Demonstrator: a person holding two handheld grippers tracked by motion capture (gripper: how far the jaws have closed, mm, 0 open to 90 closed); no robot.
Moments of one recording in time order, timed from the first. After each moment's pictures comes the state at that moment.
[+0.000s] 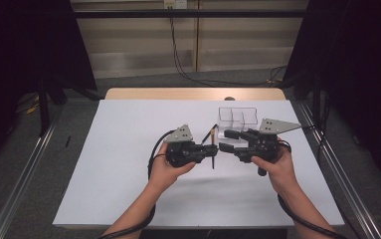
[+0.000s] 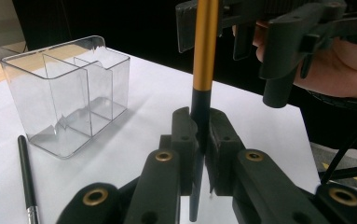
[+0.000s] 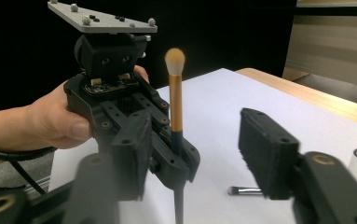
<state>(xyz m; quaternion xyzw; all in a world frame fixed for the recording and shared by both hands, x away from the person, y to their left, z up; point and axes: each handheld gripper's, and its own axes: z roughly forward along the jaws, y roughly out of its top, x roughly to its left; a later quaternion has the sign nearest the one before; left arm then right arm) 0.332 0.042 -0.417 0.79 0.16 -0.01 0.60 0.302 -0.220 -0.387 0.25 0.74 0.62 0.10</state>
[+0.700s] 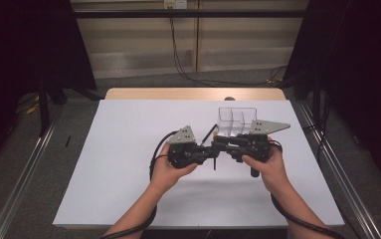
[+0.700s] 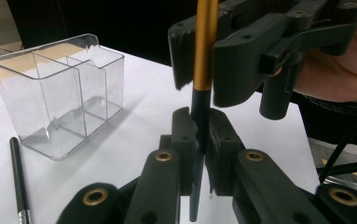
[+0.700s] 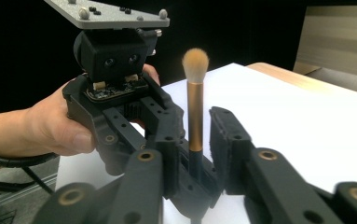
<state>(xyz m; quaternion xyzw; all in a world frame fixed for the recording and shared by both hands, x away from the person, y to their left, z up) 0.329 0.037 -0.418 0.79 0.16 -0.01 0.59 0.304 -0.200 -0.391 0.25 0.74 0.62 0.08</state>
